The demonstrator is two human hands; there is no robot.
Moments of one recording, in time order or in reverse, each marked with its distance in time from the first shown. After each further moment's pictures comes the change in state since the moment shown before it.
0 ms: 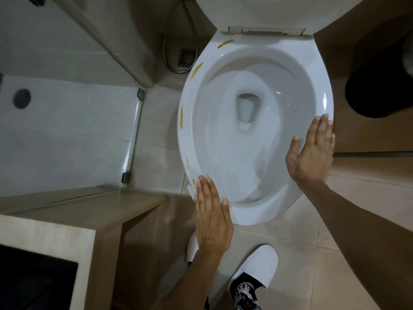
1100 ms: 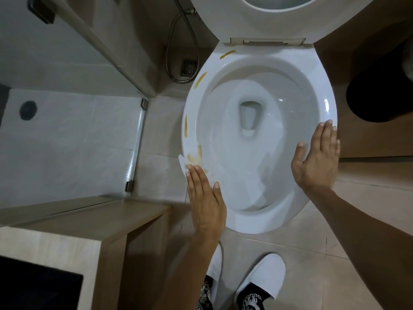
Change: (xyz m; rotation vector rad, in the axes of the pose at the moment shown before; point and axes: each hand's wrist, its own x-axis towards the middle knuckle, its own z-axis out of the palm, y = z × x) left_hand 0.054 -0.005 -0.020 -0.143 0.061 -0.092; right_hand 0.001 -0.001 0.000 -0.004 -0.010 0.013
